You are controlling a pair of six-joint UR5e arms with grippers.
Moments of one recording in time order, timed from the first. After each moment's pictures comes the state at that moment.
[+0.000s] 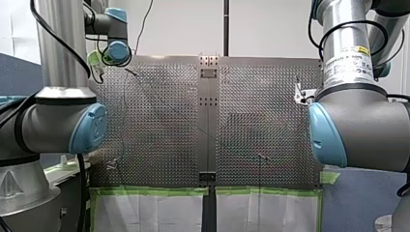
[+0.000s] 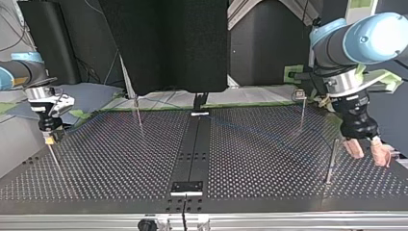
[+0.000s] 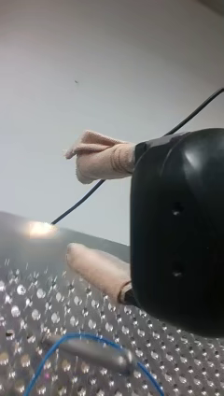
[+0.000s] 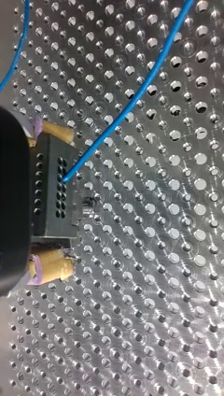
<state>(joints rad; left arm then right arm) 0.07 -1.42 -1.82 -2.80 -1.87 -1.89 1.51 -1.04 1.43 -0.40 1.11 1.58</state>
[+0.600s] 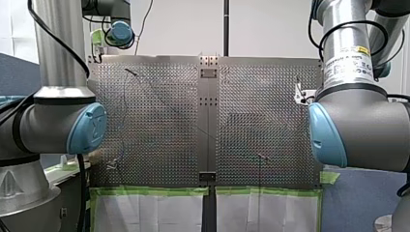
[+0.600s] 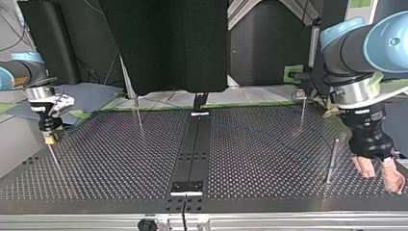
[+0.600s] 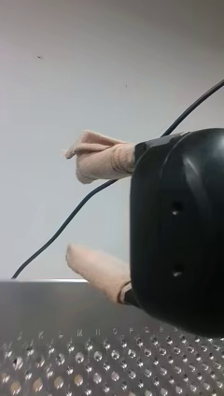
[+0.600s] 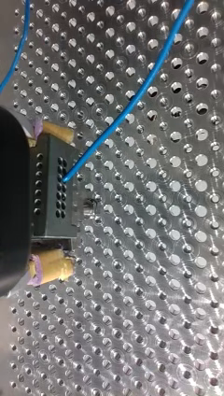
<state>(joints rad) 0.03 -1.42 -1.63 -2.99 -1.86 -1.70 1.51 -1.04 1.43 -0.40 1.11 1.58</state>
